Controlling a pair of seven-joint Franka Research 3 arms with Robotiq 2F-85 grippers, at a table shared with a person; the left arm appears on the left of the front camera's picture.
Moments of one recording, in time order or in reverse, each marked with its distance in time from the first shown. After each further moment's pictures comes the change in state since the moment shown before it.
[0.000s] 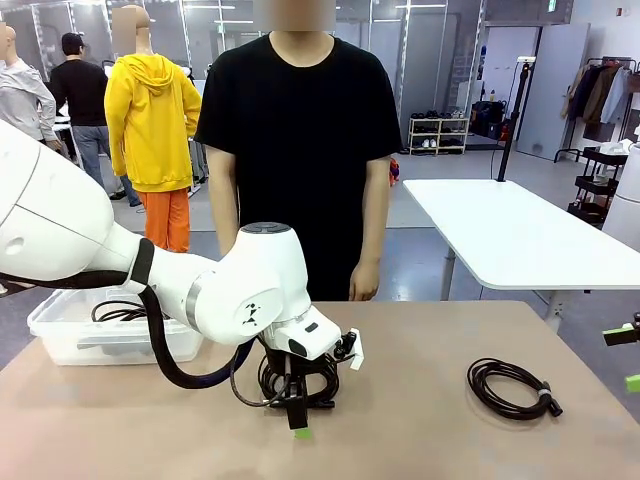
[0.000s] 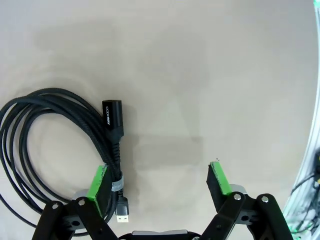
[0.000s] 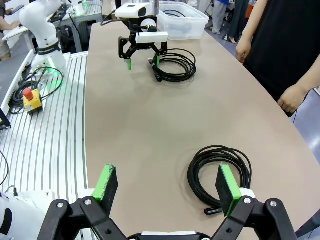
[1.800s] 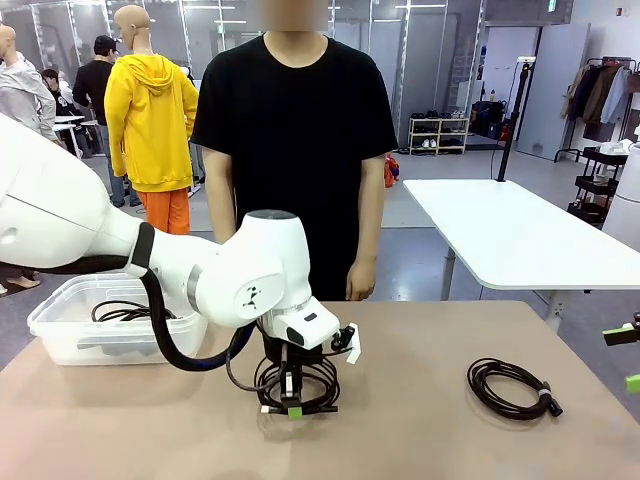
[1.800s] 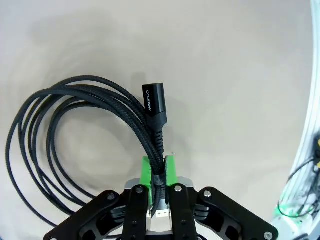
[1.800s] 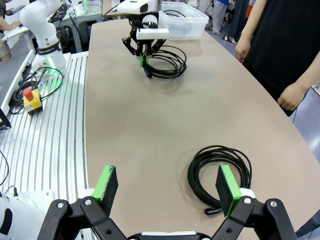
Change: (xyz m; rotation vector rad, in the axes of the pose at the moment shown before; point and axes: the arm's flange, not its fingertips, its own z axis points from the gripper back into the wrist) left arm 0.002 0.004 0.020 -0.012 0.058 -0.037; right arm 0.000 0.000 0.000 0.000 0.000 0.000
